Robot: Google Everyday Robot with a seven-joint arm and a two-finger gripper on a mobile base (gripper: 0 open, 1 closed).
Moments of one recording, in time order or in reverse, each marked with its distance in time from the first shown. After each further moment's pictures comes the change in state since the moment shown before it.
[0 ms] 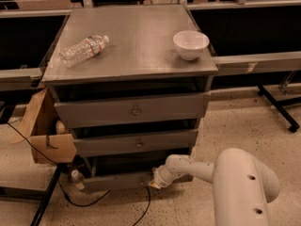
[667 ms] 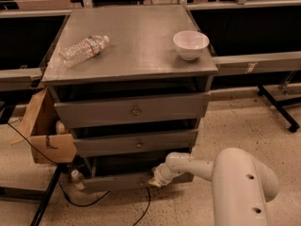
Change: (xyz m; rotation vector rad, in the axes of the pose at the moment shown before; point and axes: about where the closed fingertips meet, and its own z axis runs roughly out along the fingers) arm -0.003 -0.009 -0.004 0.000 0.000 0.000
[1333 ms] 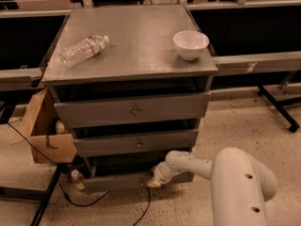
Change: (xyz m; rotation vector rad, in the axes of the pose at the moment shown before) arm -0.002 -0.007 -0.001 0.000 0.000 0.000
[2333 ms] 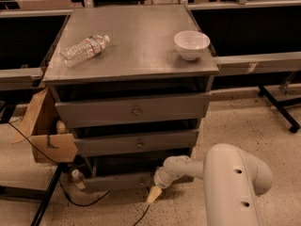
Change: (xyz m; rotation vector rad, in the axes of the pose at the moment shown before) arm 0.027 0.009 0.013 0.035 0.078 0.135
